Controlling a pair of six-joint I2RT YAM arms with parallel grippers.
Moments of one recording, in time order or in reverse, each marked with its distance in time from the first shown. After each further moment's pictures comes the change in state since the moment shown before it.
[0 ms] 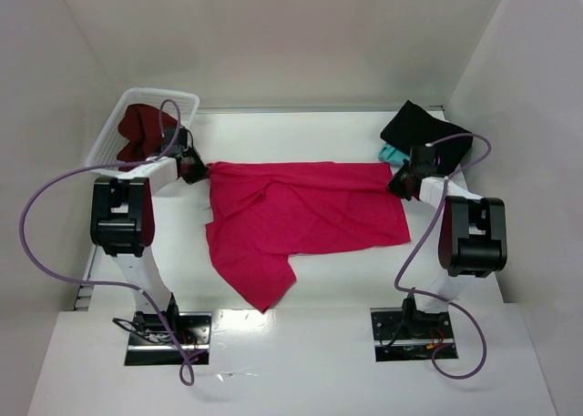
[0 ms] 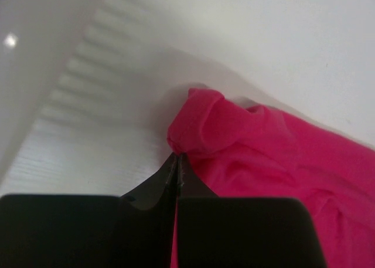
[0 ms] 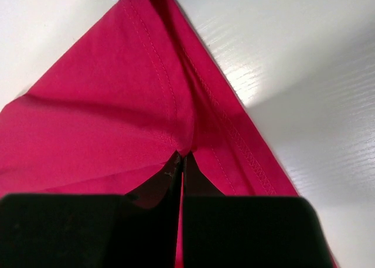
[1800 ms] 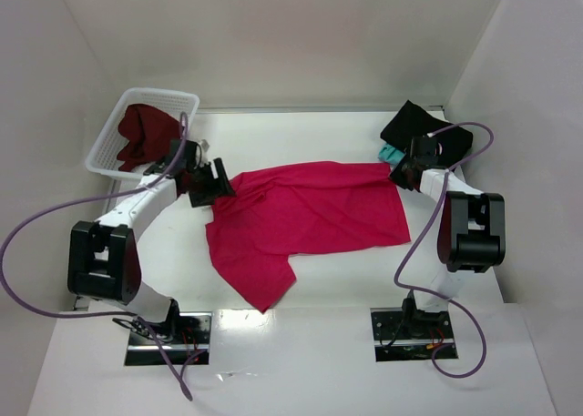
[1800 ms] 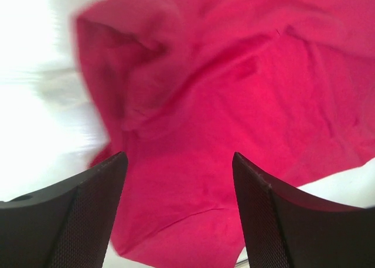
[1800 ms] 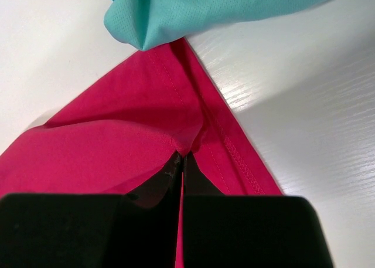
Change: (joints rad) left arm -0.104 -0.382 -0.180 -0.303 0.216 0.128; right arm 0.000 0.036 0.093 -0.011 0.040 -0.025
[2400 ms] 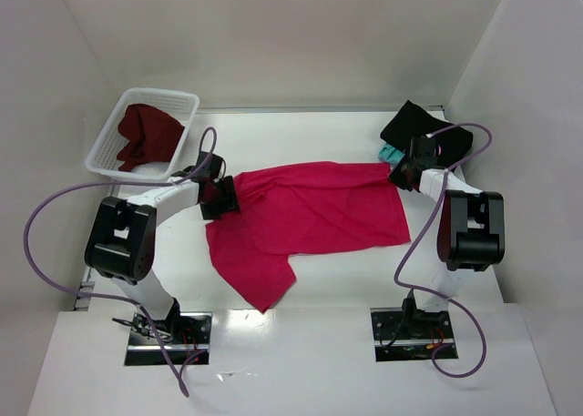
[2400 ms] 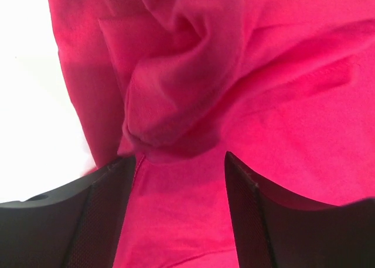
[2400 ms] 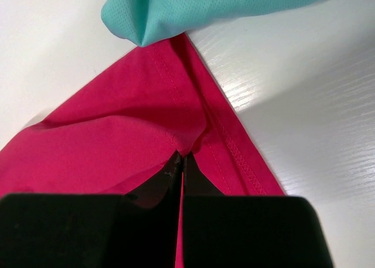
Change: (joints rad) left arm -0.156 0.158 -0.055 0.067 -0.225 -0.085; right arm 0.000 0.013 0.000 0.003 -0.017 -0.001
